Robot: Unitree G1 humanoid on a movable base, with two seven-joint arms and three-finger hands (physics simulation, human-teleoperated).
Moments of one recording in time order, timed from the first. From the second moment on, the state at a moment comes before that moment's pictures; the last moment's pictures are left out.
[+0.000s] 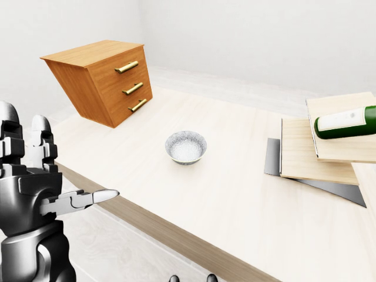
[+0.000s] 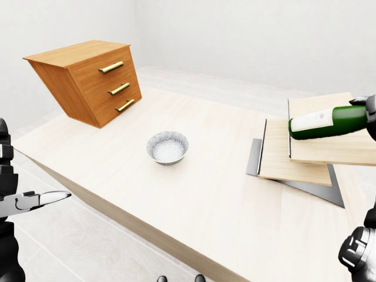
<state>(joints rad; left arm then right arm) 0.09 0.08 0.51 -0.75 -0.29 0.09 -0.17 -0.69 -0.99 -0.52 0.96 0.84 0.09 0.42</state>
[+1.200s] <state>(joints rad) 0.09 0.08 0.50 -0.75 -0.28 0.09 -0.17 -0.70 -1.02 -0.56 1.07 0.83 0.09 0.43</state>
